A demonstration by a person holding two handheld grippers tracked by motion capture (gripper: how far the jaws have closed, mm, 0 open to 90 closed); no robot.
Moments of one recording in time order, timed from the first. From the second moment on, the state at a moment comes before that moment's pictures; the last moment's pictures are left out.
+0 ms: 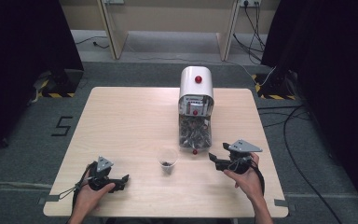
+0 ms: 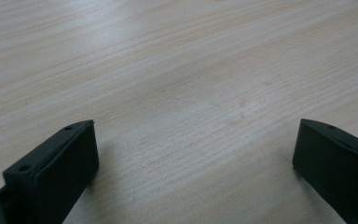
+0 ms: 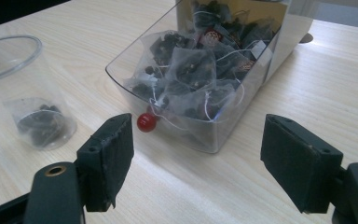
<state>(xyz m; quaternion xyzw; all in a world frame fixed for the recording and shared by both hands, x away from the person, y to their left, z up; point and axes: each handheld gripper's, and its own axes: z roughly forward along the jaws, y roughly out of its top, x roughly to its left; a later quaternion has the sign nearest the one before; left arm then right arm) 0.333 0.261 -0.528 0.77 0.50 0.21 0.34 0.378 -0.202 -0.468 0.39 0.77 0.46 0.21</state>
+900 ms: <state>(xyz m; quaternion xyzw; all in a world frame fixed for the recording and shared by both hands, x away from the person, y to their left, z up) 0.333 0.261 -0.528 0.77 0.50 0.21 0.34 0.367 -0.216 -0.482 0.40 0.78 0.44 0.21</state>
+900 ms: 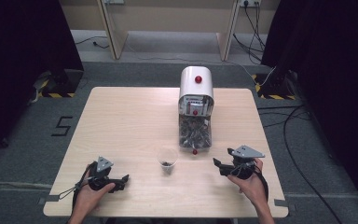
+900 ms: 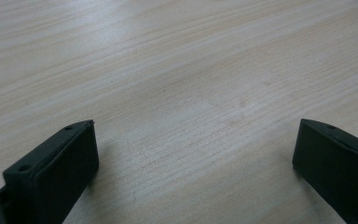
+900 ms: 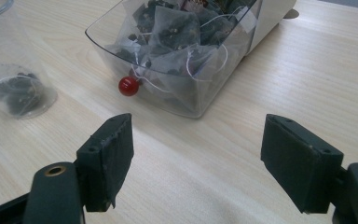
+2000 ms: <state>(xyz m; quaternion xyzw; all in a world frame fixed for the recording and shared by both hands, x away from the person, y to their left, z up) 0.333 0.261 -0.528 0.77 0.50 0.21 0.34 0.354 -0.225 -0.497 0.40 0.79 0.41 0.22</state>
